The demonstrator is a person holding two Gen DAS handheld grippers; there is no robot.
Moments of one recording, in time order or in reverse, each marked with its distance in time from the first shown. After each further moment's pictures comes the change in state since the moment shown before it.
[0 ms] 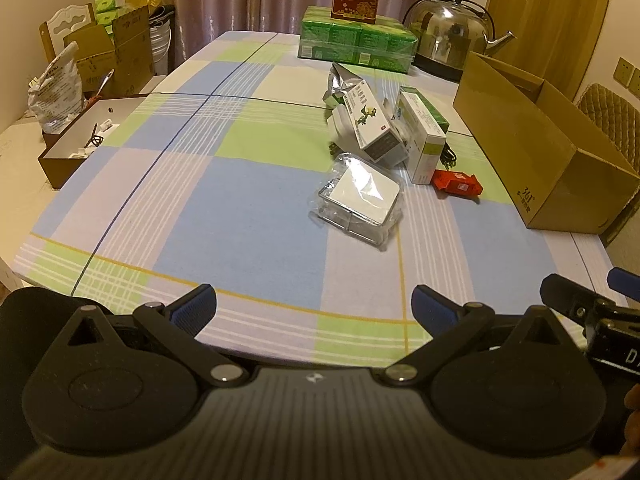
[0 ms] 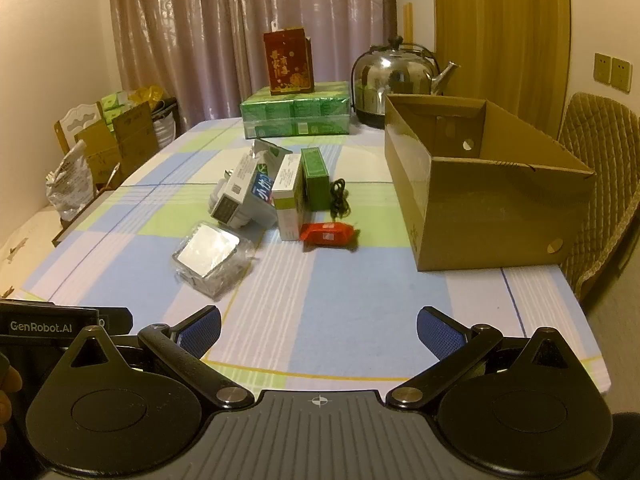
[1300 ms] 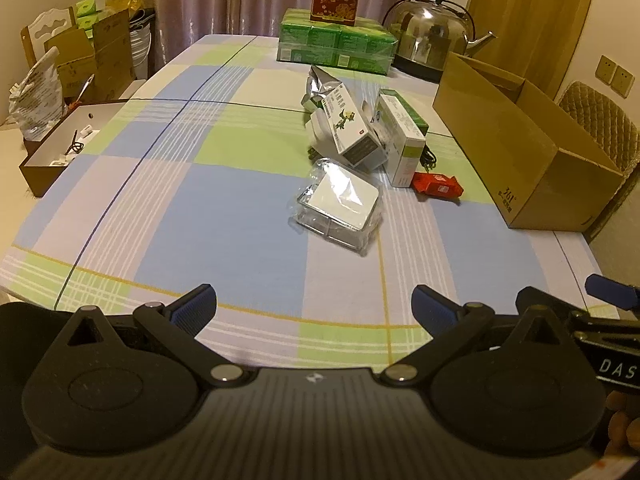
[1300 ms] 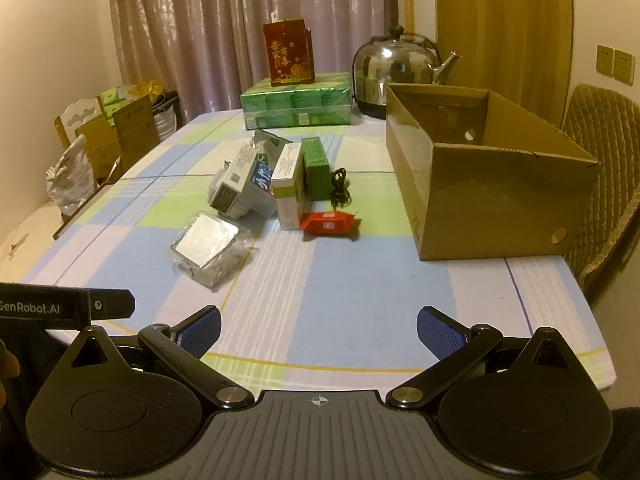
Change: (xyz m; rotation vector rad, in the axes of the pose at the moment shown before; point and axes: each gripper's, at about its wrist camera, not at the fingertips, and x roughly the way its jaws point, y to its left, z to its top) left arm 0.000 -0.001 0.006 0.021 -0.010 -0.065; right arm 0.004 -0.002 -0.004 -0.002 0.023 0.009
